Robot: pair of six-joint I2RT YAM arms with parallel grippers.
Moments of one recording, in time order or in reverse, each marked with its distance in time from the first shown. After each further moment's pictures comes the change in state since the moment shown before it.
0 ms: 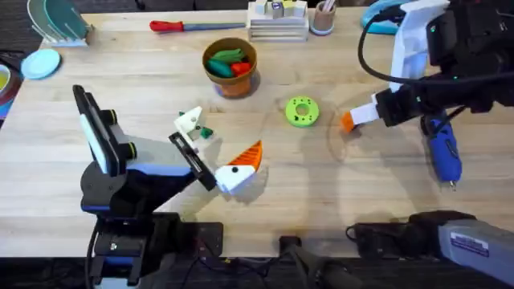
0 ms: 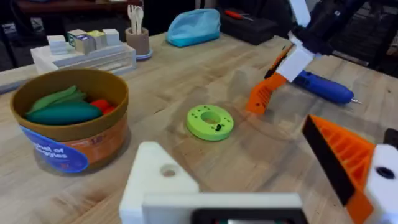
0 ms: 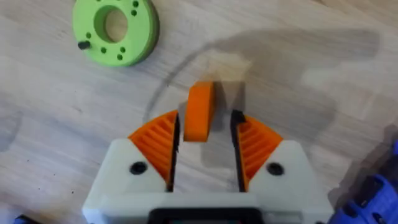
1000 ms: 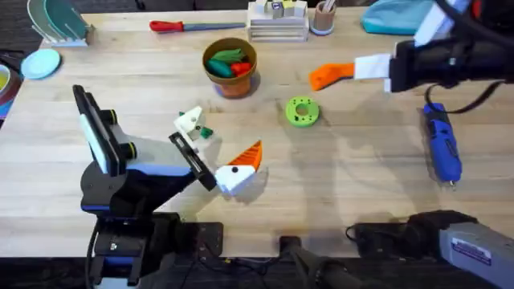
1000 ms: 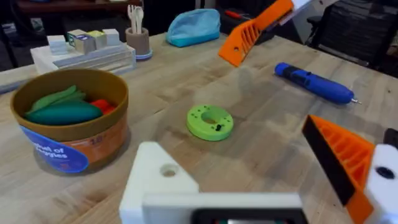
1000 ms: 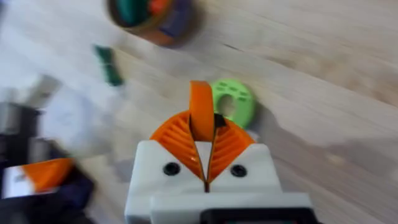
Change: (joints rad) left arm 0.000 0.000 0.000 0.000 0.000 0.000; right arm 0.018 -0.107 0.133 0.091 -0.403 0.198
